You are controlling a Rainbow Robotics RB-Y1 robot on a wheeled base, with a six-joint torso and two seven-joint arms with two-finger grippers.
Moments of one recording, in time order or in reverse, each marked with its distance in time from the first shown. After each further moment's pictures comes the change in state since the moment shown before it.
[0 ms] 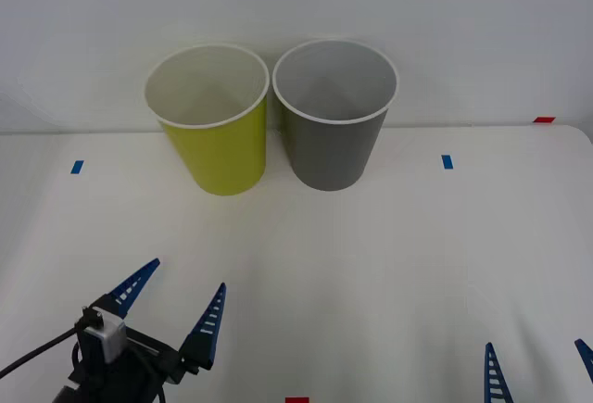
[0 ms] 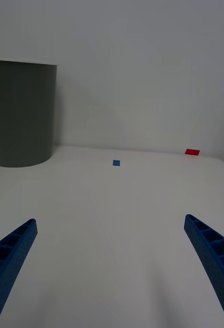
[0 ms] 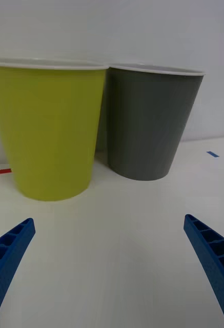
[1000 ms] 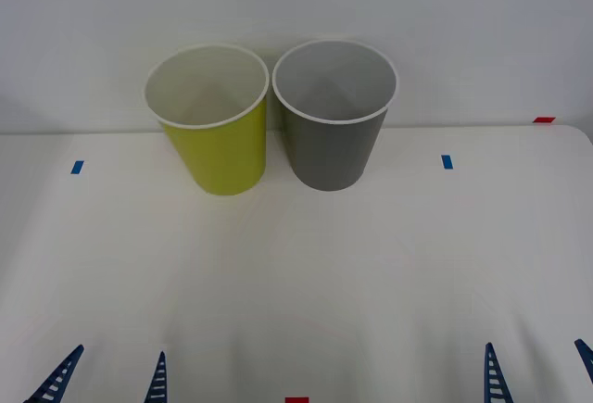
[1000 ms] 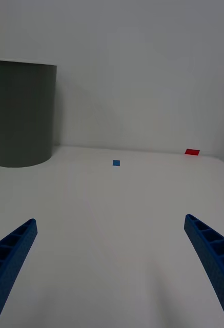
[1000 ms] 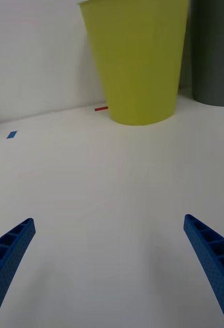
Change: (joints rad) right arm 0.000 0.000 0.000 0.000 0.000 0.000 0.000; left arm 0.371 -0.356 0.190 0.057 -0.361 -0.116 0.019
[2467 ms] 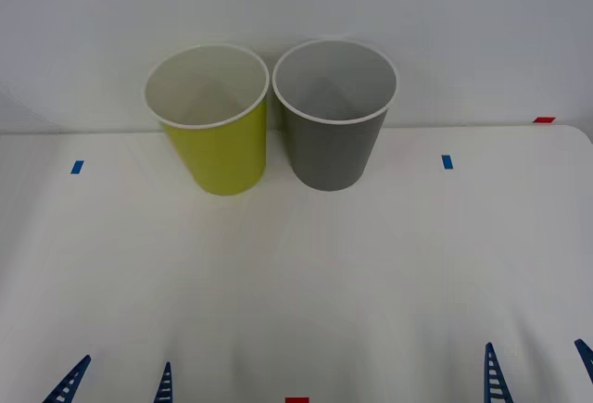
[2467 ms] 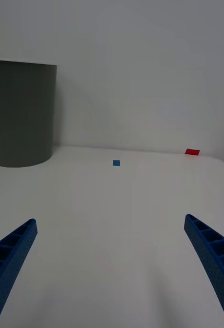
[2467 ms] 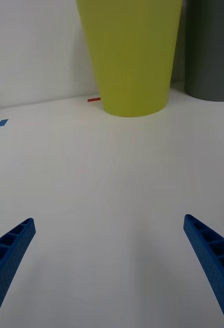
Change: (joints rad) right arm 0.000 0.000 0.000 0.000 0.000 0.000 0.000; left arm 0.017 0.011 -0.022 0.009 0.017 -0.002 0.002
